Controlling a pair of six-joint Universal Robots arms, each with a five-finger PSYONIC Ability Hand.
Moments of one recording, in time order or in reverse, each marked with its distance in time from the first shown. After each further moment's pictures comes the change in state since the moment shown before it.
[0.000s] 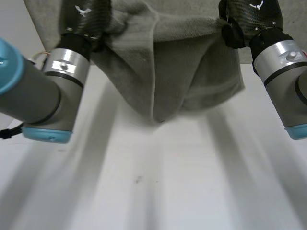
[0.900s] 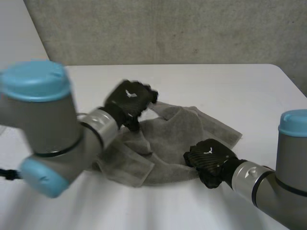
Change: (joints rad) left arm -0.132 -0.120 0.007 -0.564 0.142 -0.030; right arm 0.055 0.026 0.458 0.481 -0.181 -0.336; left_hand -0.642 -0.713 -0.719 -0.723 -0.685; right_hand 0.000 0.000 0.005 0.000 0.007
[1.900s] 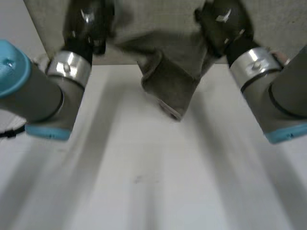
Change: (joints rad) left arm 0.146 0.057 0.006 0.547 -0.077 0.051; right arm 0.043 0.052 -0.510 -0.440 0.166 0.039; left_hand 0.671 0.724 0.722 0.725 0.705; right_hand 0.003 0.000 0.000 0.005 0.010
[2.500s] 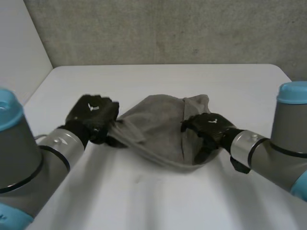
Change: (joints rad) left arm -0.026 0.221 -0.370 -0.448 -0.007 -0.092; right arm -0.102 0.089 0.263 0.440 -0.195 0.262; left_hand 0.000 0.000 0.000 0.001 0.002; right_hand -0.617 -0.780 -0.810 -0.819 -0.784
